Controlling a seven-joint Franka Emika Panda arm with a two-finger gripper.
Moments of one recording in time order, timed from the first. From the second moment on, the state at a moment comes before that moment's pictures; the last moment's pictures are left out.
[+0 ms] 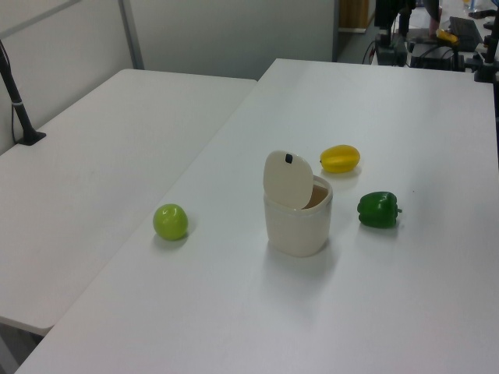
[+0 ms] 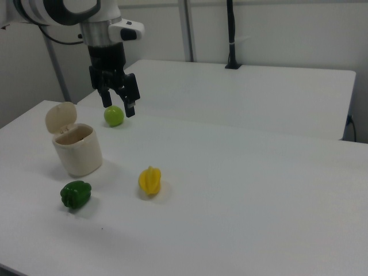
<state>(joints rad) 0.01 0.06 -0.07 -1.46 -0.01 1.47 0.12</state>
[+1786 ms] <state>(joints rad) 0.01 0.09 -0.06 -1.47 0.03 1.53 -0.11</state>
